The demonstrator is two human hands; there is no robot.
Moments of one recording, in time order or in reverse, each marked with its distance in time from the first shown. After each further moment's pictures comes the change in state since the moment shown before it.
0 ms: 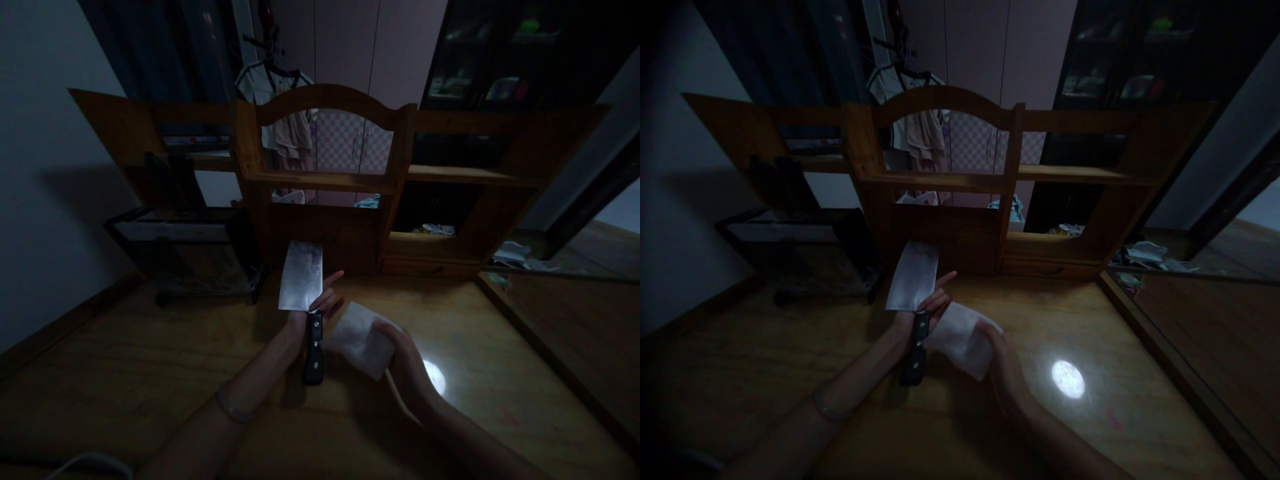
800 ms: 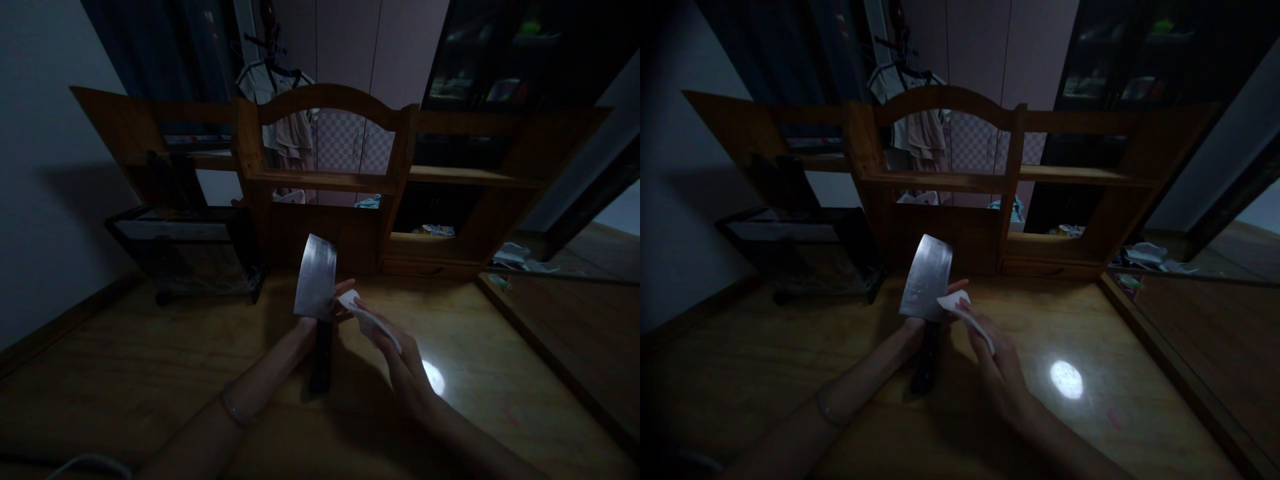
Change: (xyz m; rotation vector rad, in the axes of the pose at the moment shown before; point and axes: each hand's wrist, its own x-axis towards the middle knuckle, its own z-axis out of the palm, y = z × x) left_hand 0.006 -0.012 -0.009 0.449 0.092 -0.093; right_hand -0.008 -0.019 0.000 -0.574 -0.236 -0.542
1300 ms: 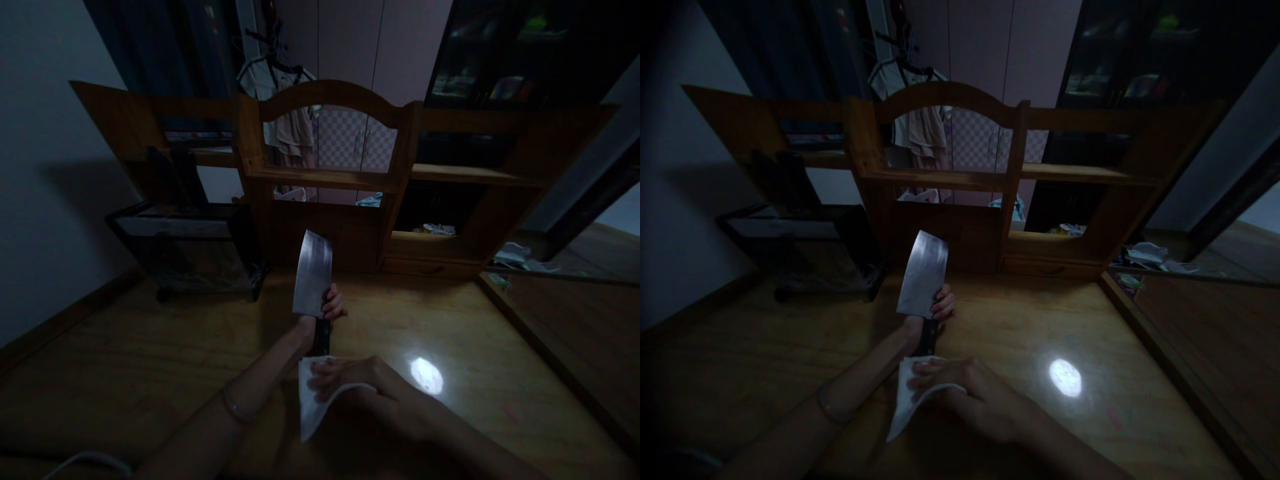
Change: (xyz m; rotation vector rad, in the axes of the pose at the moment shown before) left_hand 0.001 0.004 0.002 -0.147 0.097 -0.006; right_hand -0.003 -0.031 0.003 0.153 -0.672 -0.056
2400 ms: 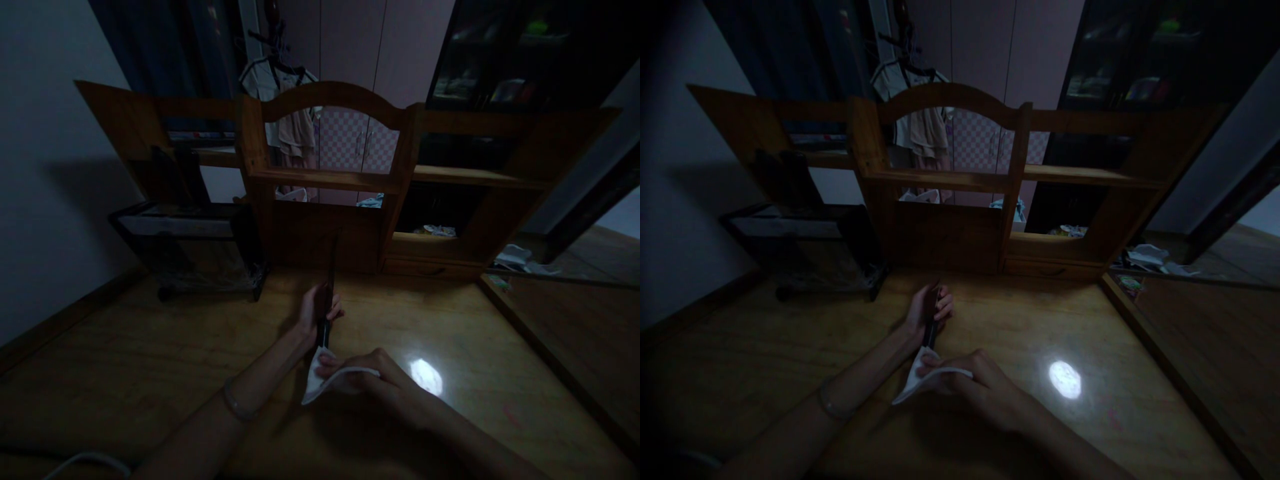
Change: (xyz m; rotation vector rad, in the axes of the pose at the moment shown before) left_hand -0.002 0.003 0.001 0.038 -0.009 0.060; right_hand 0.001 0.003 -0.002 0.096 0.130 0.176
